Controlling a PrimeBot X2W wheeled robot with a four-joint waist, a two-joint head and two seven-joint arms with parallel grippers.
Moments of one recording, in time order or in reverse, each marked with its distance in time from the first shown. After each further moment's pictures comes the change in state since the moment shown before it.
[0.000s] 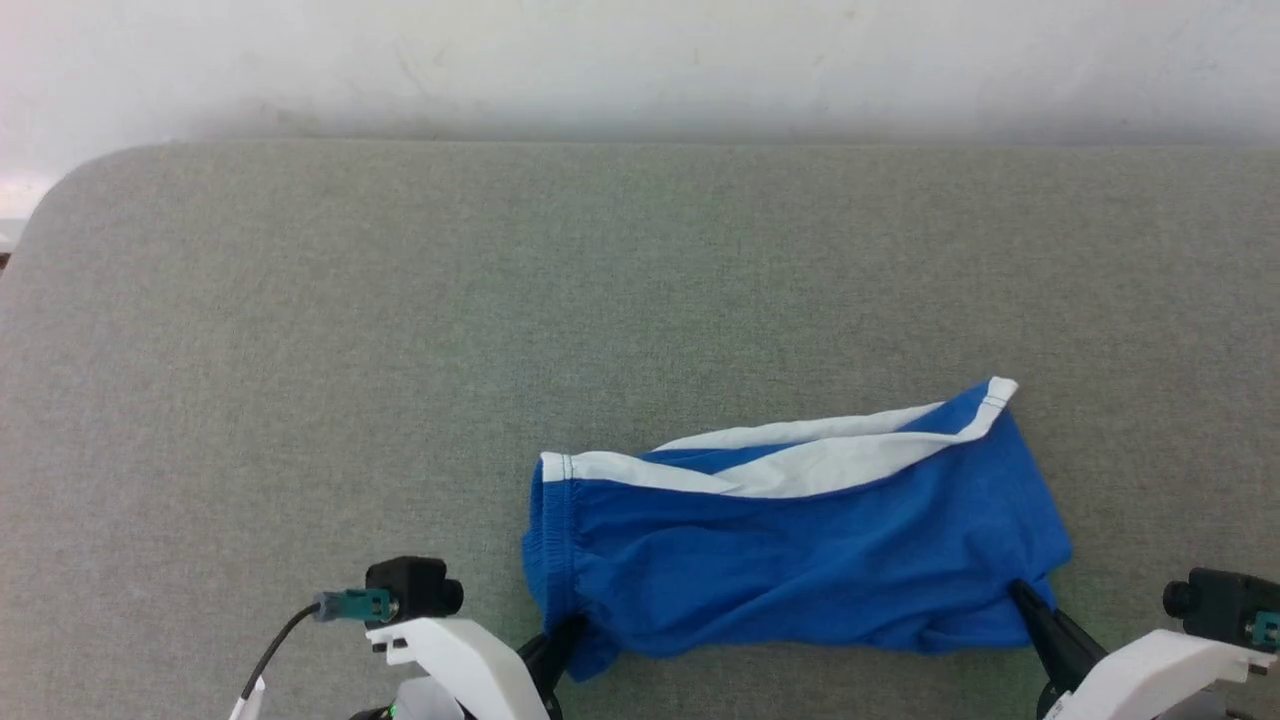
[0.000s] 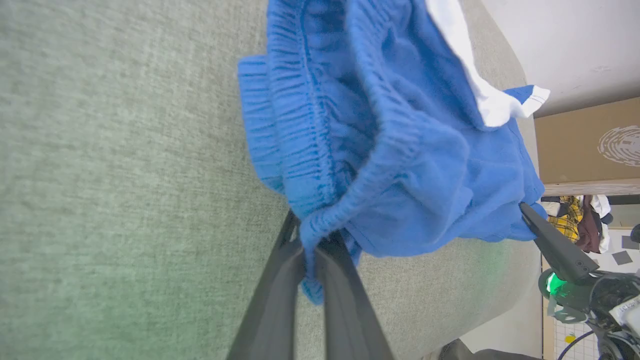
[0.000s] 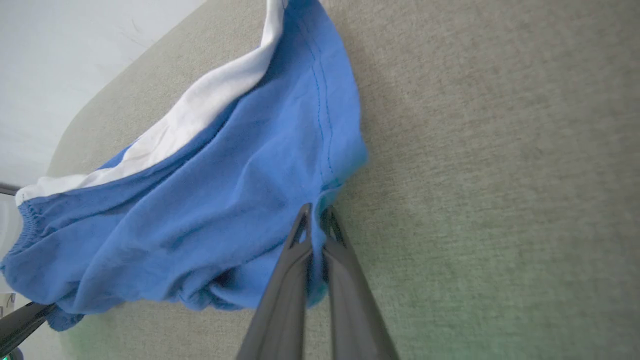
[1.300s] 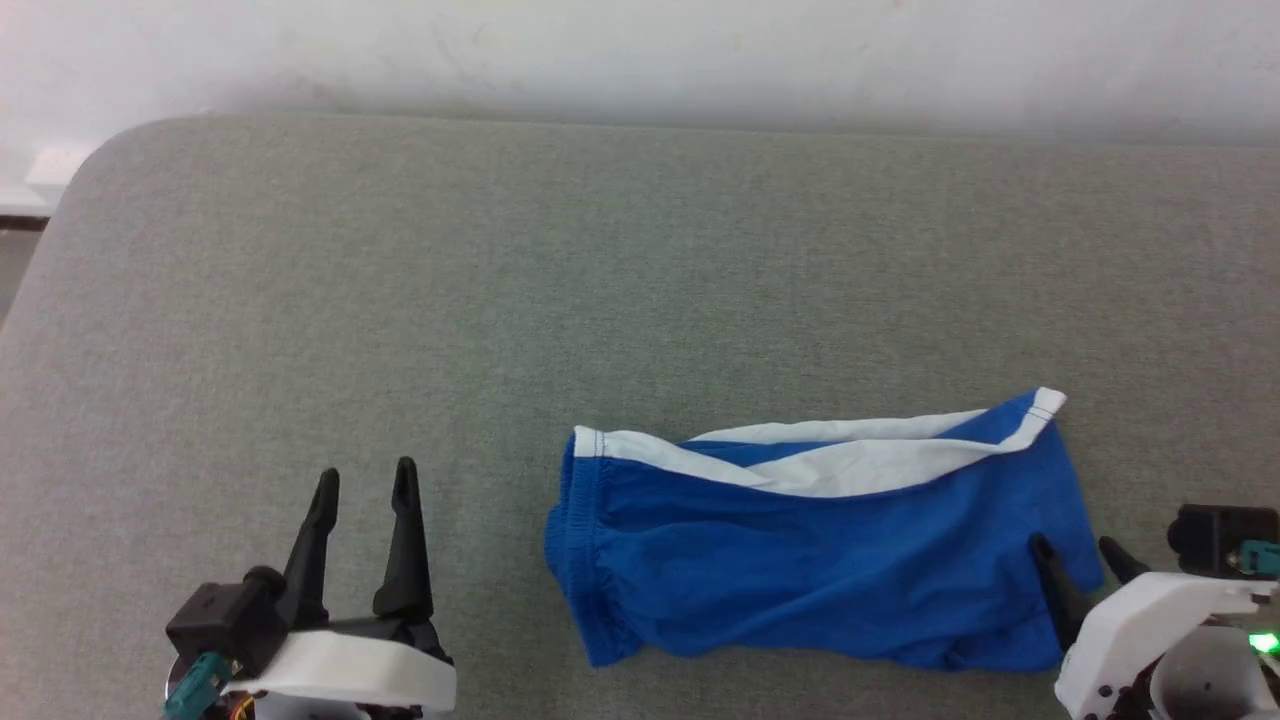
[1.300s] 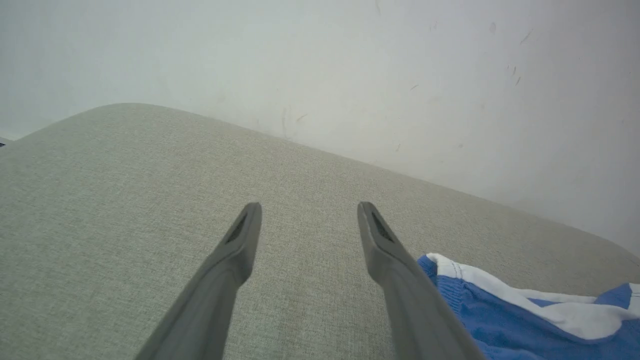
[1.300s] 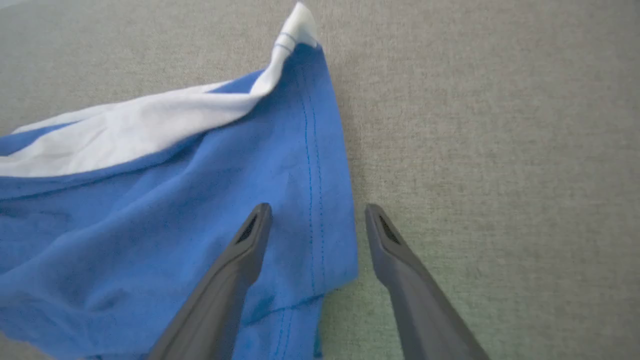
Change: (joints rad) left arm 0.035 -0.005 0.170 -0.032 0.353 0.004 -0.679; right arm -0.072 -0.002 -0.041 -0.052 -0.341 0.000 0.049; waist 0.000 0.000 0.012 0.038
